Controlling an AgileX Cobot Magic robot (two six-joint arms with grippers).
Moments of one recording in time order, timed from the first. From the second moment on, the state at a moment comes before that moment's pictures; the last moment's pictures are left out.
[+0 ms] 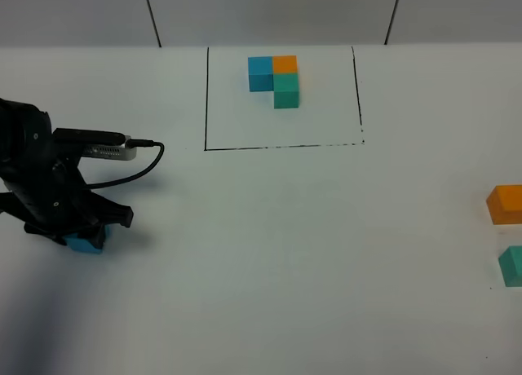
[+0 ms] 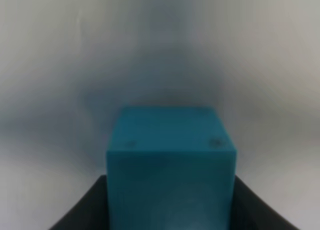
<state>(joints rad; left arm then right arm) -0.20 1.81 -0.95 0.00 0.66 -0.08 0.01 0.00 -0.50 0.12 1.05 0.02</state>
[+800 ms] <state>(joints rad) -0.57 2.11 -1.67 0.07 1.07 0.72 0.01 0.00 -0.50 0.12 1.05 0.02</state>
